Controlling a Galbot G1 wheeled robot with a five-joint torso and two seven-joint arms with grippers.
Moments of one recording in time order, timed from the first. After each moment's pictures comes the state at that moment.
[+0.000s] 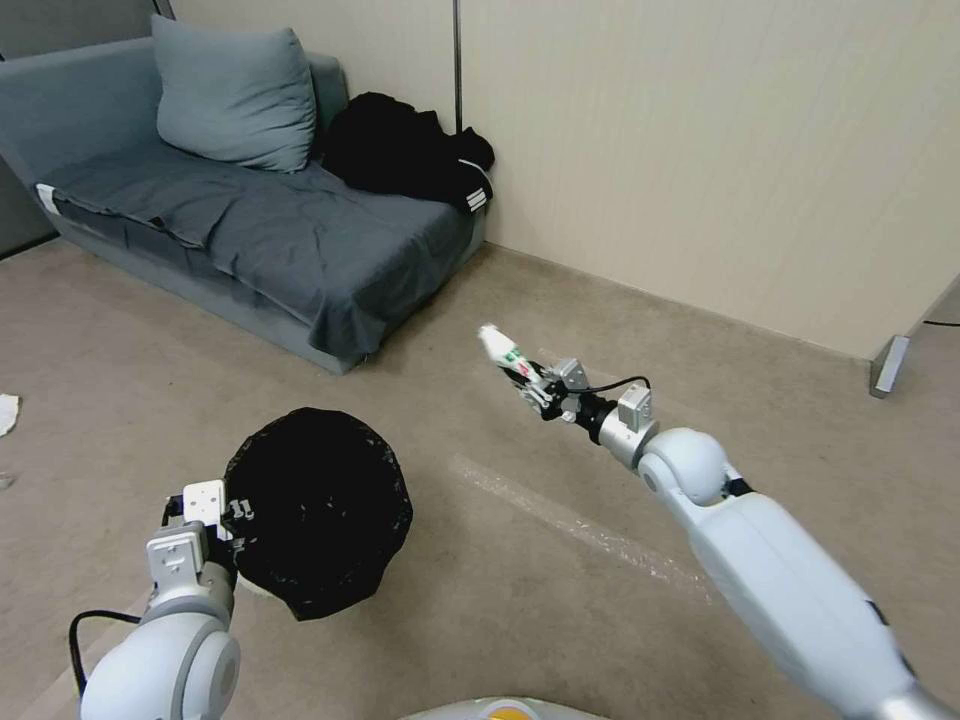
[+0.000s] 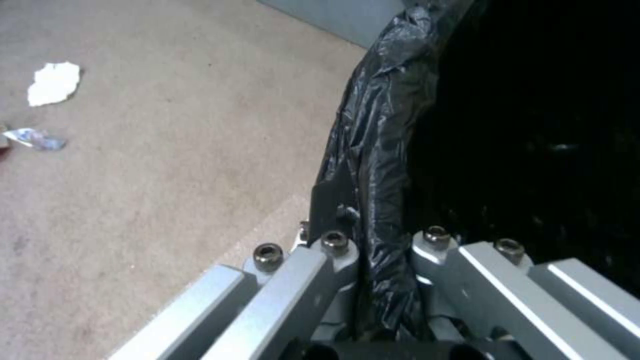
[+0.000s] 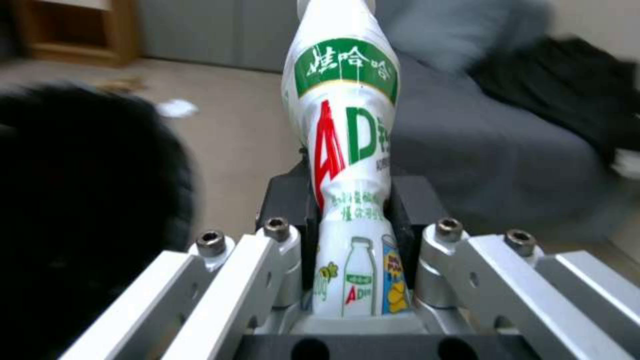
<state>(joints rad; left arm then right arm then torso) 1.66 -1.42 -0.73 -2.25 -0.22 0.62 -0.26 -0.89 1.00 -0.01 1.83 0.42 -0.08 -0.42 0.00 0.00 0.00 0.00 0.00</state>
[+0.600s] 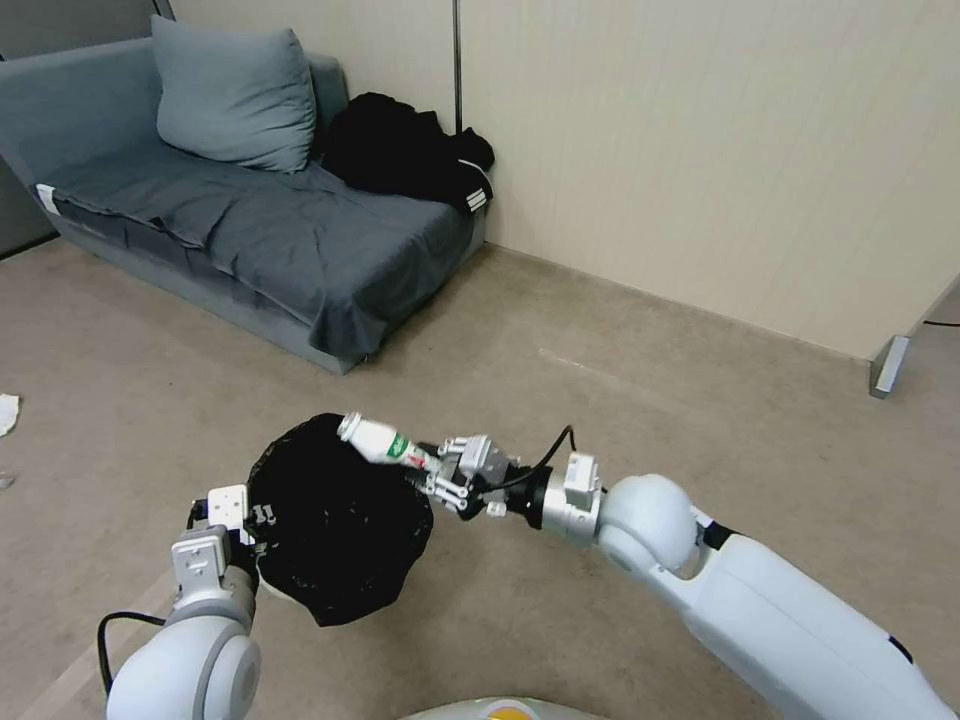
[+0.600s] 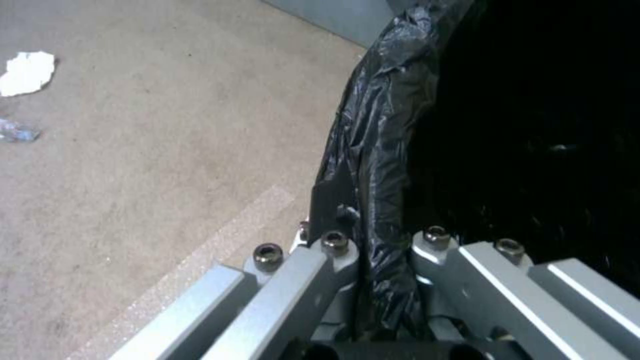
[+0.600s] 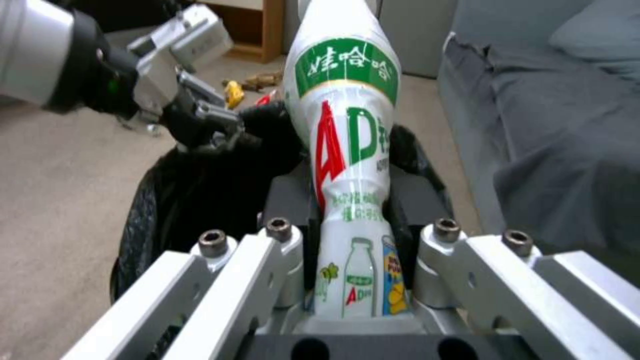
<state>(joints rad) 1.66 -1.44 -0.69 -2.26 -0.20 0.62 -0.26 -0.84 0.98 -0.28 1.90 0.42 -0.08 -0.44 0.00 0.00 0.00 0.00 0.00</state>
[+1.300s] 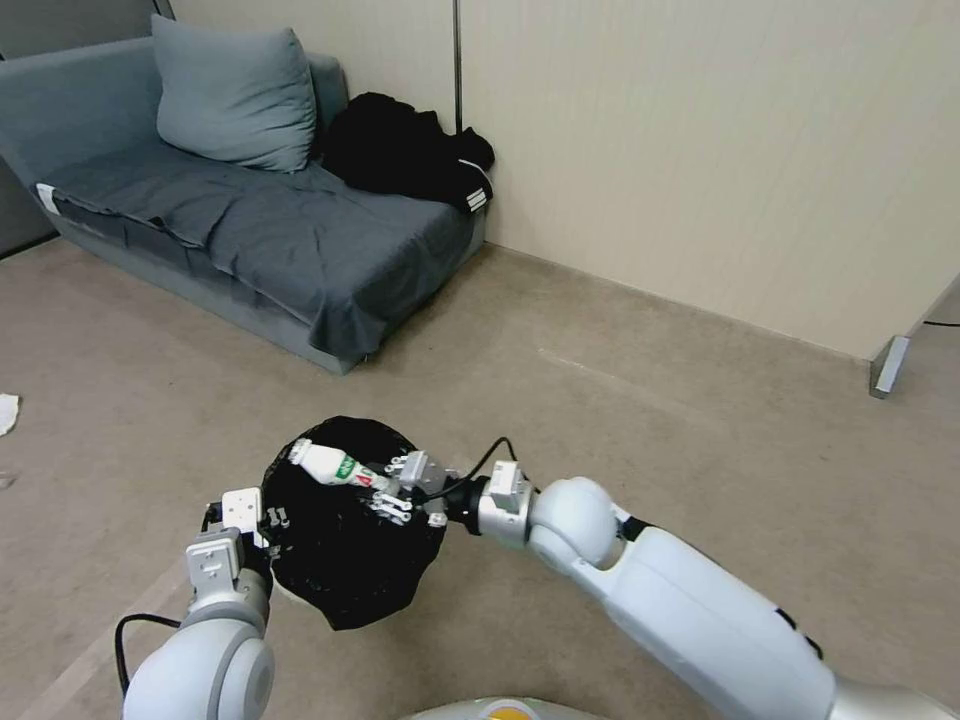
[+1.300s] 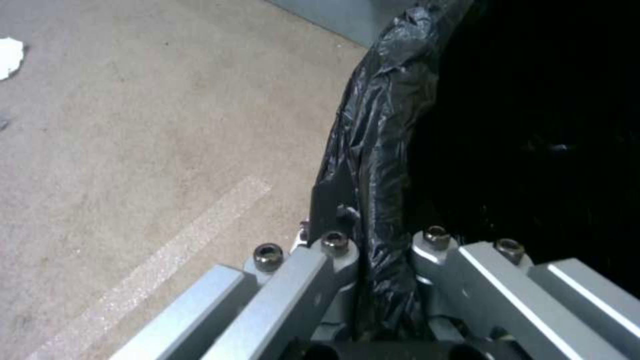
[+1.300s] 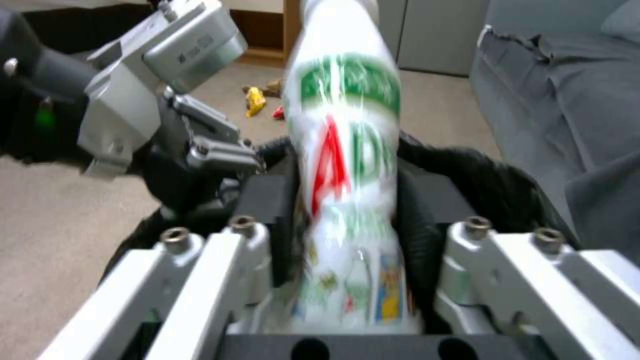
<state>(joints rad) 1.66 -1.46 -0.65 -2.25 -0.19 0.62 -0.26 -0.78 1.21 -0.38 1.71 0.36 -0.09 -0.44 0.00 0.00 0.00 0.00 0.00</state>
